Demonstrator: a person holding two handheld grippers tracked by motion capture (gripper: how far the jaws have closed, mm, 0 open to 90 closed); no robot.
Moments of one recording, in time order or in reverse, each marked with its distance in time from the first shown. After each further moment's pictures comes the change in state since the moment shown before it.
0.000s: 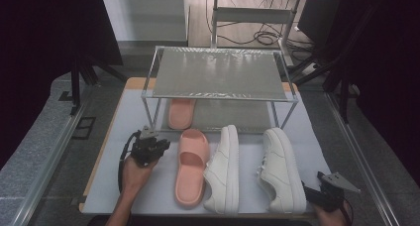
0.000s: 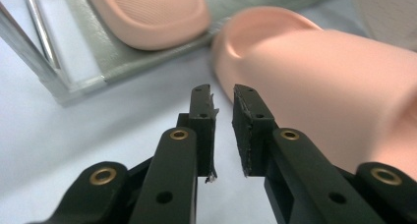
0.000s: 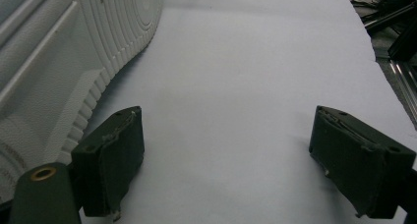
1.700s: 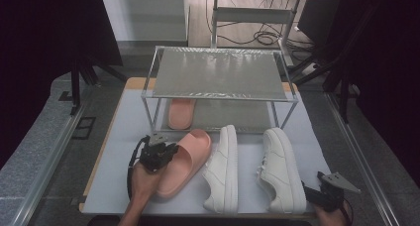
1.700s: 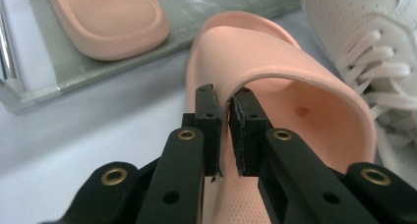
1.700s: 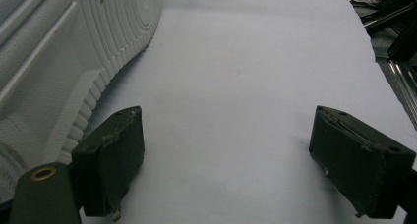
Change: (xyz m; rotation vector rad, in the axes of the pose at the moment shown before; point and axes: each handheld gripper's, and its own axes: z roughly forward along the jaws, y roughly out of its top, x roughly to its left) left arm -0.032 0.007 0.002 -0.034 0.007 -0.011; right arm 0.000 0.000 0.000 0.000 -0.002 -0.001
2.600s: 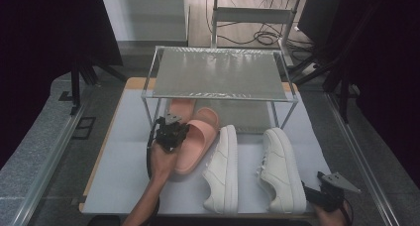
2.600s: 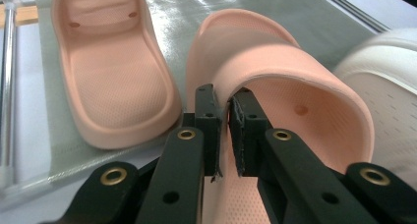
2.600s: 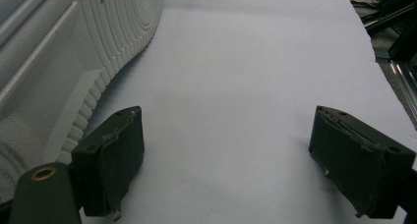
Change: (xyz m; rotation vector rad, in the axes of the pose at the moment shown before) left arm -0.003 0.053 0.046 -0.073 0.088 -0.057; right arm 0.000 0.000 0.000 0.000 0.002 0.000
